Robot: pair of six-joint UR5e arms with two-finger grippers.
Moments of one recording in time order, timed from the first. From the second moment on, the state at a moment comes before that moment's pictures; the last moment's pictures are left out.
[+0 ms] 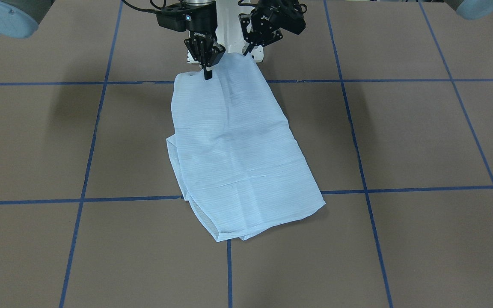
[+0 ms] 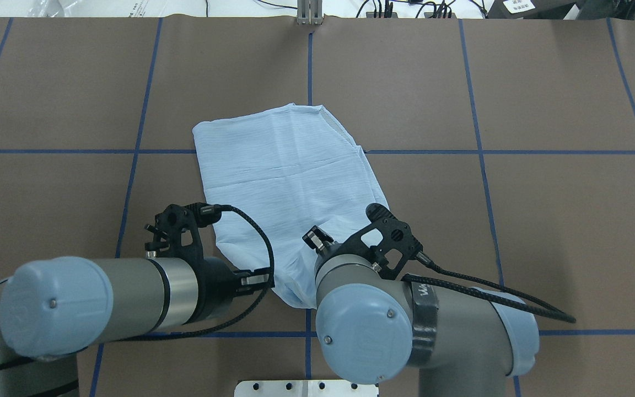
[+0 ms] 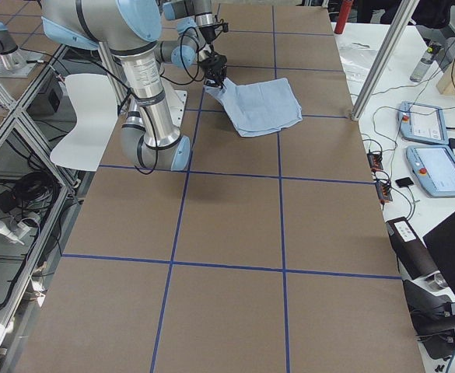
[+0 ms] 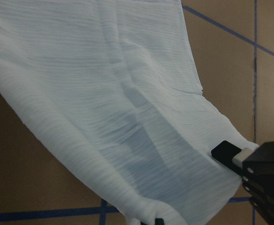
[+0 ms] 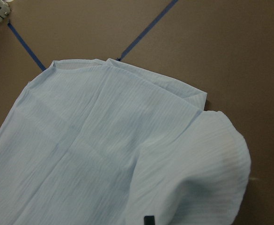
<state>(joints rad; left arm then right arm) -0.30 -1.96 -2.19 -1.85 -1.60 -1.54 0.19 -0.91 2.05 -1.87 1.23 2.21</state>
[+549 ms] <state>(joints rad) -0.52 -2.05 -2.00 -1.82 -1.62 -1.36 0.33 -0.78 1.76 -1.74 1.24 2.03</state>
